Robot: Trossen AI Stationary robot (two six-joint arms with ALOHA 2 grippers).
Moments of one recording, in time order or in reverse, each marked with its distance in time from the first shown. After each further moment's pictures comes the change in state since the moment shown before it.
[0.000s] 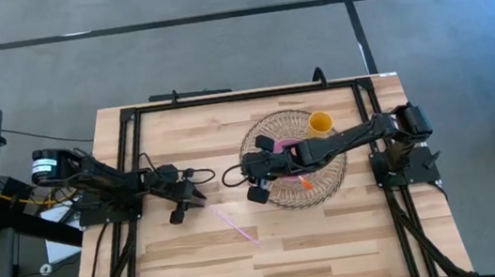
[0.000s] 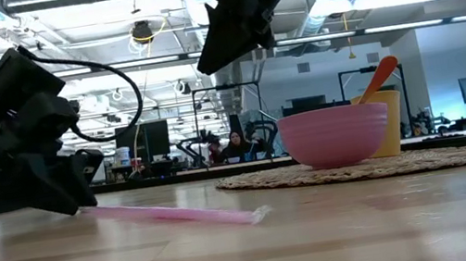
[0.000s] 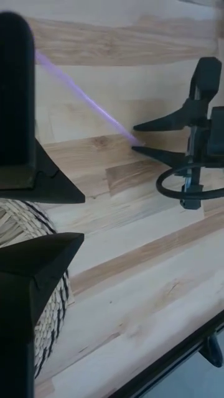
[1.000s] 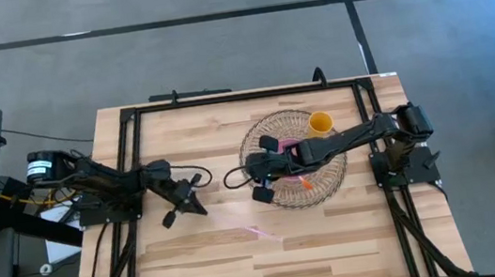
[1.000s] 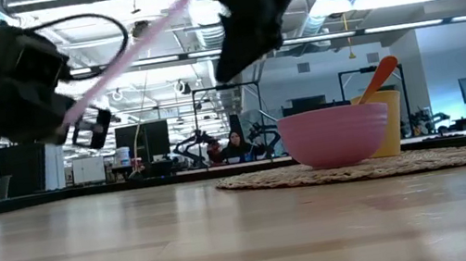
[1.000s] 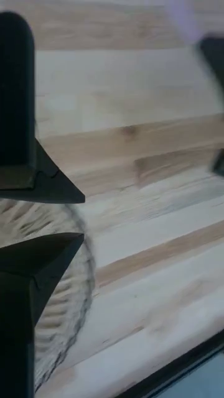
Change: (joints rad) left arm -0.001 -0.070 0.022 0.285 0.397 -0.176; right arm 0.001 -0.011 -0.001 -0.109 0.008 -0.005
